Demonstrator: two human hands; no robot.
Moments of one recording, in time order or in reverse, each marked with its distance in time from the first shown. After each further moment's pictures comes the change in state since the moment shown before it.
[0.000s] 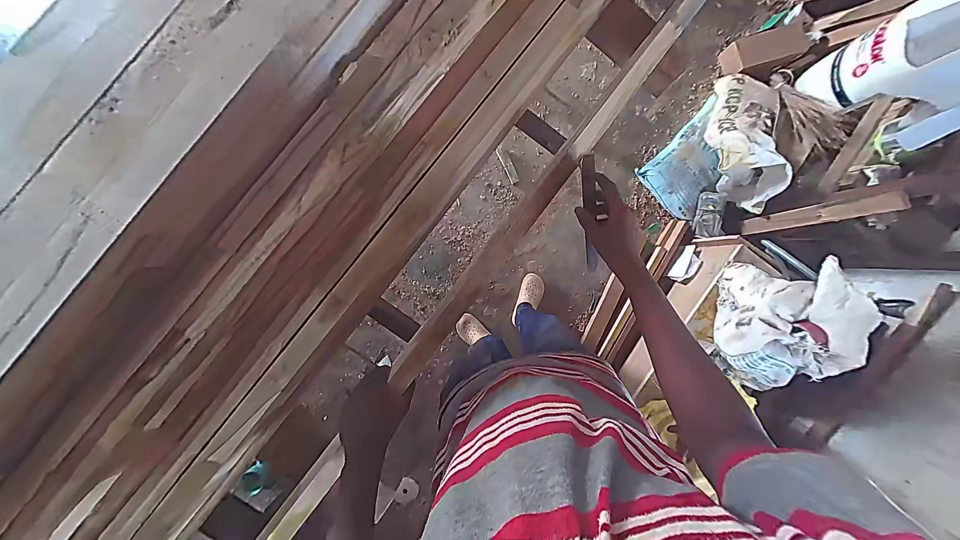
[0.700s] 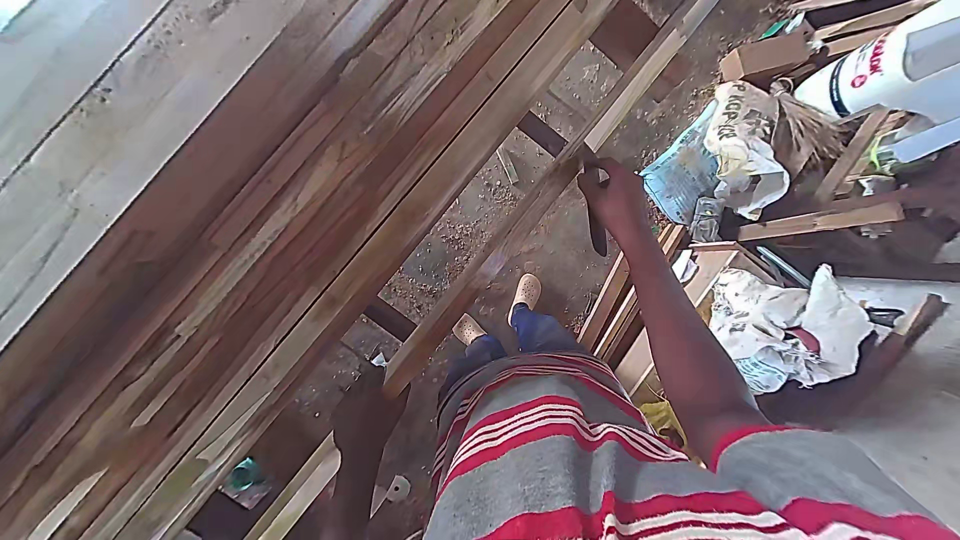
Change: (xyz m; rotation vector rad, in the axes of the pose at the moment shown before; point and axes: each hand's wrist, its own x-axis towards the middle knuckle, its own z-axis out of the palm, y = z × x) left_hand -0.007 -0.002 0.014 -0.029 0.203 0.063; right_hand 0.036 -0.069 -0.026 -0.280 -0.076 0.226
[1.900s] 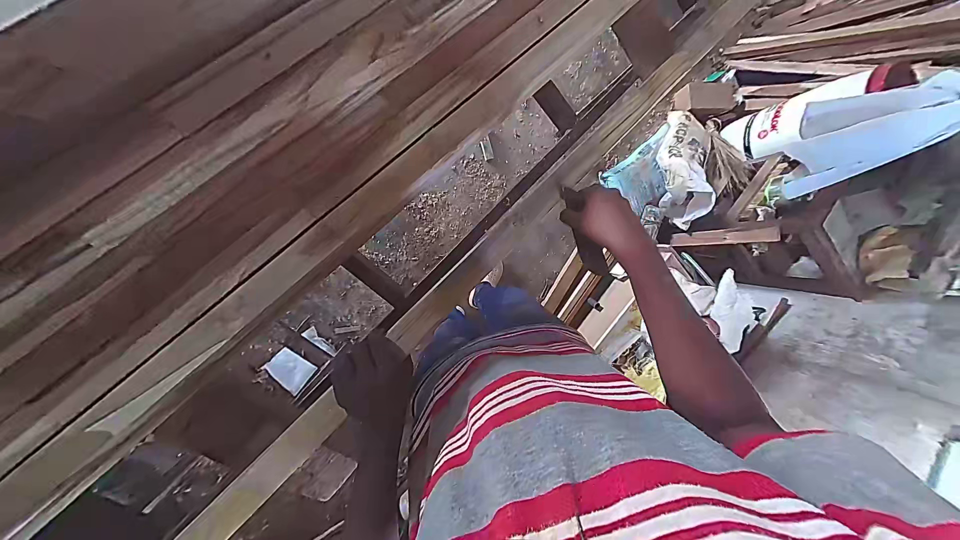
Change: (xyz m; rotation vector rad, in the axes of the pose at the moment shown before) left_hand -0.026 0.025 0.052 0.023 0.516 -0.033; right_hand -0.065 -0.048 0.032 -0.549 -0.322 0.055
